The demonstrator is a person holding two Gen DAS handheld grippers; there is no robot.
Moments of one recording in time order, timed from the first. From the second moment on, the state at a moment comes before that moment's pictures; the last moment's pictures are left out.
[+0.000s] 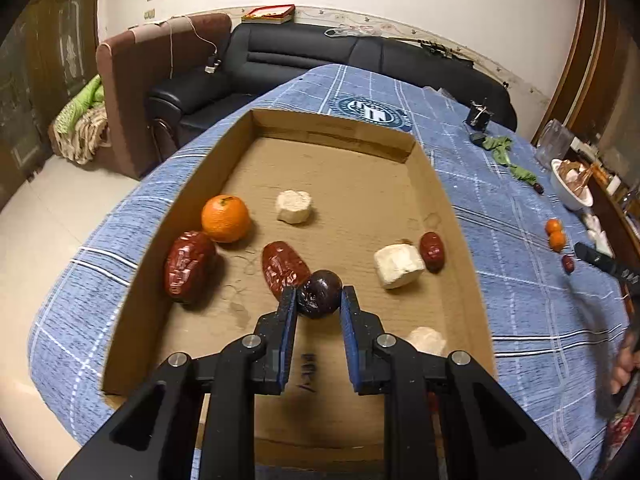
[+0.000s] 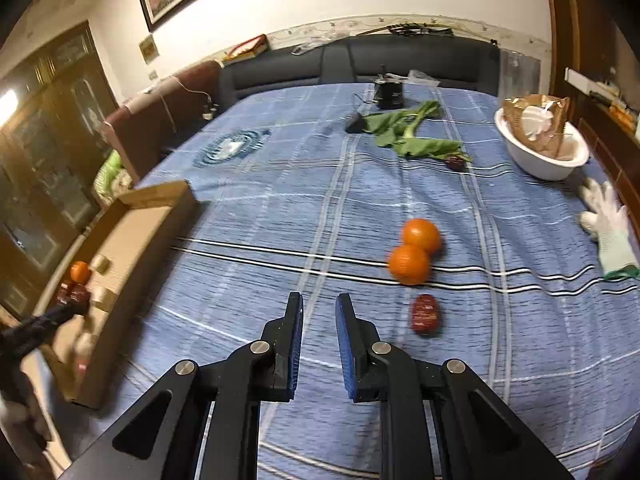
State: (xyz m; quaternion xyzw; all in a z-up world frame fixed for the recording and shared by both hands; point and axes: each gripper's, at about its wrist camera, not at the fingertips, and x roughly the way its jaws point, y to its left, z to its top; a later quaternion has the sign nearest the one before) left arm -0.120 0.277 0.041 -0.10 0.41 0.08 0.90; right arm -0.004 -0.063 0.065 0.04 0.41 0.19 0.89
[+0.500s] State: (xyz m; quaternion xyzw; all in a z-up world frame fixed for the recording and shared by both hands) left arm -0.125 0.295 0.035 -0.12 0.41 0.09 0.90; right arm 0.009 -0.075 0.058 0.01 0.44 0.12 0.89
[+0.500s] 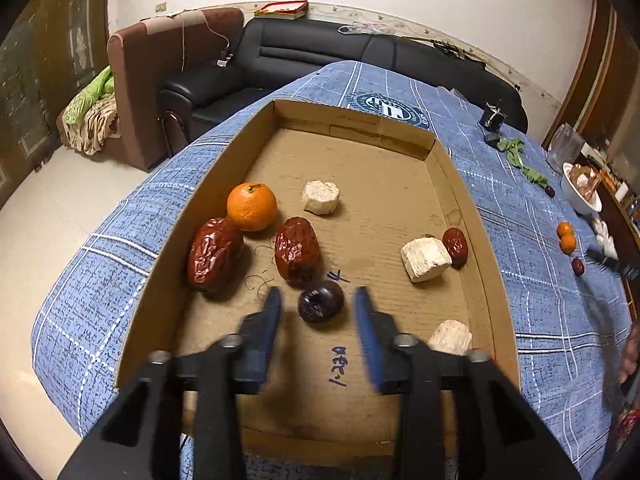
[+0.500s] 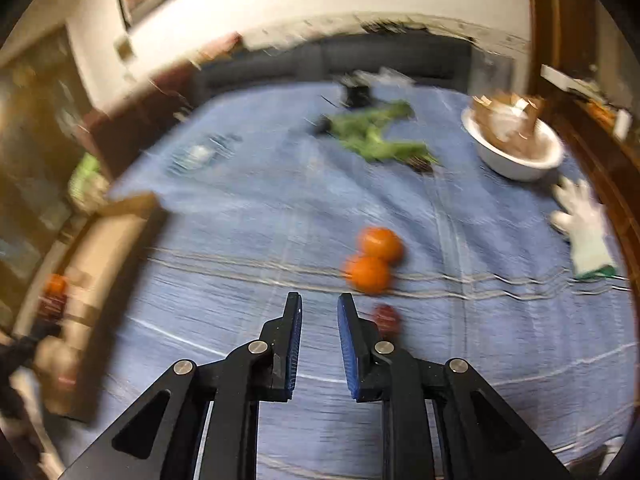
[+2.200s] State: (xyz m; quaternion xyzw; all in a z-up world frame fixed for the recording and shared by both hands) left arm -0.142 0.315 0.056 -0.16 0.37 0.09 0.91; right arm -0.003 0.039 0.076 0.02 0.43 0.28 0.86
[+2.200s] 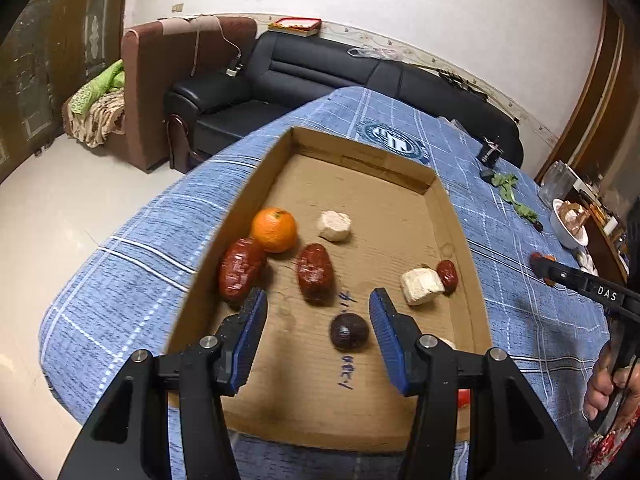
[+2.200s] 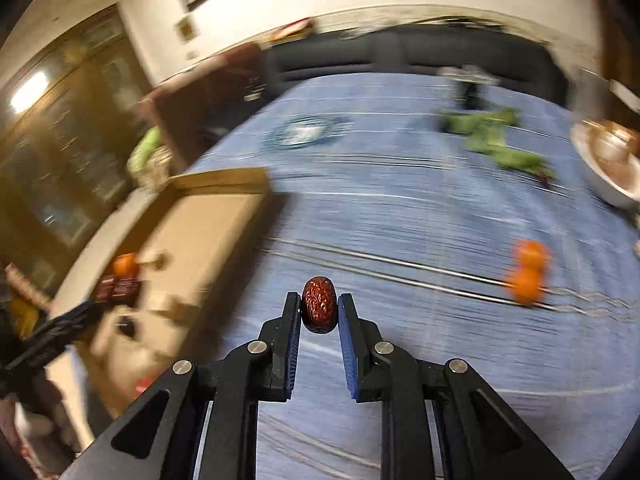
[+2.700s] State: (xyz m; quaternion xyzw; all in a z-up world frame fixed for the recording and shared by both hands) left arm -0.160 0.354 0.053 -0.19 0.37 0.10 0.90; right arm 0.019 0.194 0.037 -0.02 0.50 0.35 0.79
